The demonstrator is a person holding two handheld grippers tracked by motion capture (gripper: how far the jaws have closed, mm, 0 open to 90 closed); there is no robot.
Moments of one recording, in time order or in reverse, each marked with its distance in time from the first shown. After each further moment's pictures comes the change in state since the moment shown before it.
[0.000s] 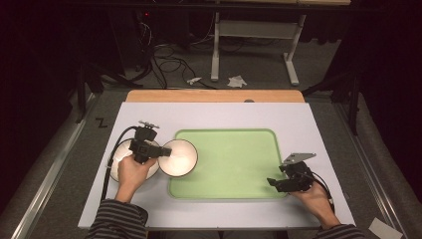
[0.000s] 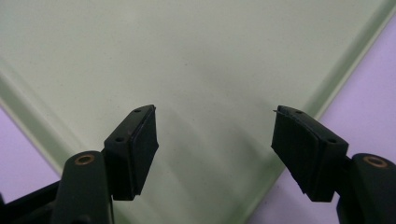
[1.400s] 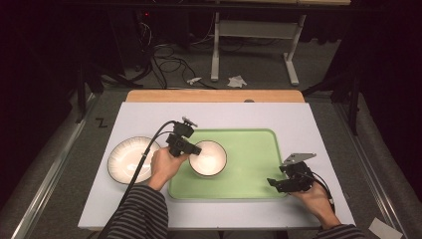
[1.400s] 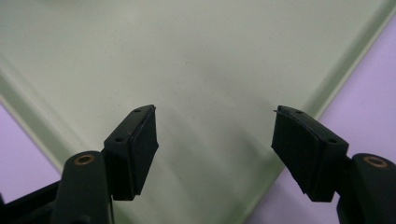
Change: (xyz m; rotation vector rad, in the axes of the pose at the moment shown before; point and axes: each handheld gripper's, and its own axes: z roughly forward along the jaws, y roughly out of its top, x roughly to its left) left arm -0.059 -0.020 0.075 0.135 -0.030 0.114; right arm 0.000 -0.001 0.000 -0.001 0.004 -0.003
